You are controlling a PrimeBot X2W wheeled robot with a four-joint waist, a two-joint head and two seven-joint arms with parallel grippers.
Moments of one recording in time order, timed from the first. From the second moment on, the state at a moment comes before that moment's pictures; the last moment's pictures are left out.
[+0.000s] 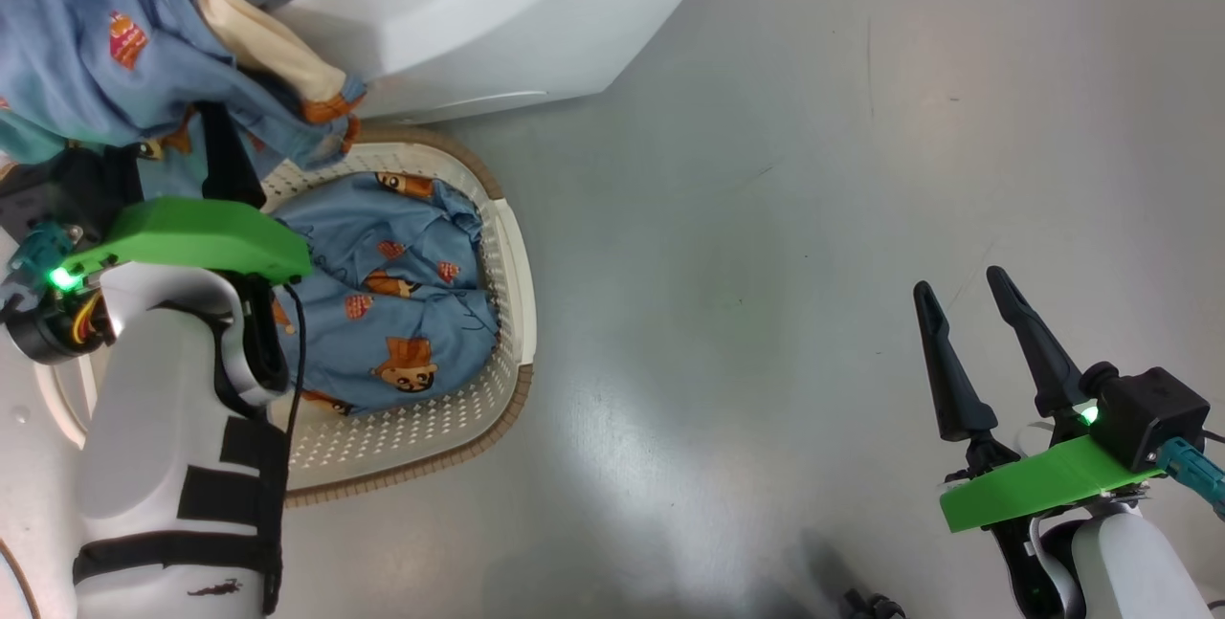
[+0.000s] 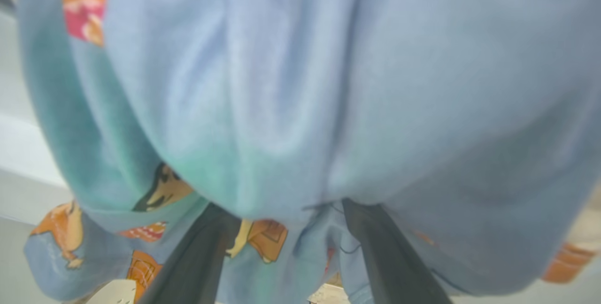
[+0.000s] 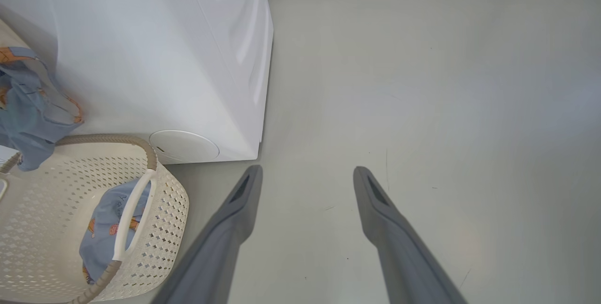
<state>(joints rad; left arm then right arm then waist) -0.73 0.02 0.03 0.57 -0.32 0.11 -0.25 -0.19 -0.14 0.04 0.11 0.27 0.13 -0.25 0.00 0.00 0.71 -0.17</state>
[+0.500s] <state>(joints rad) -0.71 0.01 0.02 0.50 -0.32 0.12 -0.25 -0.19 -0.13 0.02 0.11 0.28 0.13 -0.25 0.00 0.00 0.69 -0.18</state>
